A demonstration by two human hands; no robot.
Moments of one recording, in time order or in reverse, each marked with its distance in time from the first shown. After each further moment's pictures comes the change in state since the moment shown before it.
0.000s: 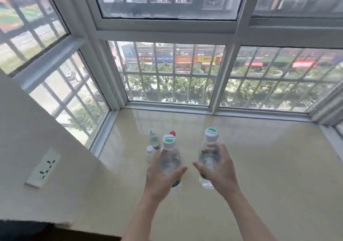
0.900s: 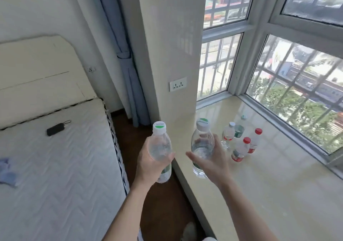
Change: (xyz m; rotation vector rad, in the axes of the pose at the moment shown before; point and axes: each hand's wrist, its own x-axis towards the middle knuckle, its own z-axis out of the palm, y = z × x) left_hand -0.293 0.006 0.030 0.104 1.080 -0.169; right_hand -0.130 -0.019 0.007 0.090 -0.980 -0.373
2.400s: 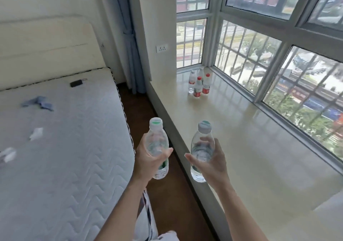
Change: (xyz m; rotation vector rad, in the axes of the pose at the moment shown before) left_hand -0.654 0.060 0.028 -0.066 0.086 0.078; right_hand -0.612 -0.034 -0.247 0.026 0.046 -0.031
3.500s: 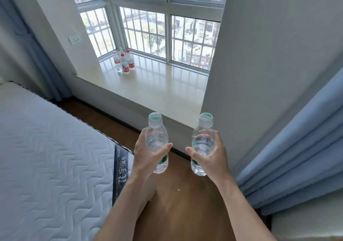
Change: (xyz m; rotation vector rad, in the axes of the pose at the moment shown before) left_hand -0.341 -0.010 -0.208 -0.124 -0.600 0.180; right_hand -0.508 -0.120 0.052 -0.179 0.610 0.102
